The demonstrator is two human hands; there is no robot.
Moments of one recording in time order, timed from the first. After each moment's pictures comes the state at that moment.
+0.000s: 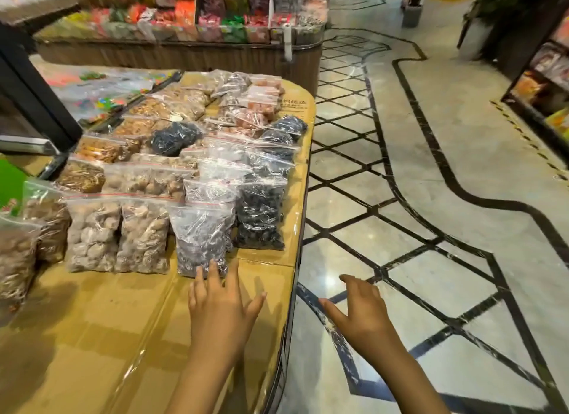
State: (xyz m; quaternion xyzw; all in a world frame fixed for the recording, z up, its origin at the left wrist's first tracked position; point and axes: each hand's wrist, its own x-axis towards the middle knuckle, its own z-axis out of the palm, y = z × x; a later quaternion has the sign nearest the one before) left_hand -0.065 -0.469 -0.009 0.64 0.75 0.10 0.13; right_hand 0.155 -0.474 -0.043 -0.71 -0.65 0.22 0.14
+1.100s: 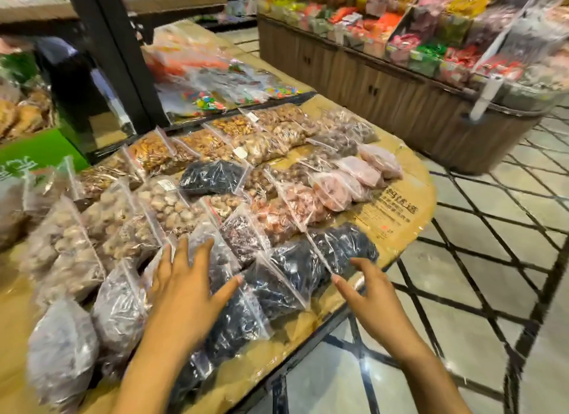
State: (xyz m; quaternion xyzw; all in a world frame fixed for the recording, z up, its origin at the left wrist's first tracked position) left_hand 0.017 -0.130 0.043 0.34 0.92 0.18 0.10; right_hand 0.219 0.053 0.007 -0.44 -0.81 0.37 0.12
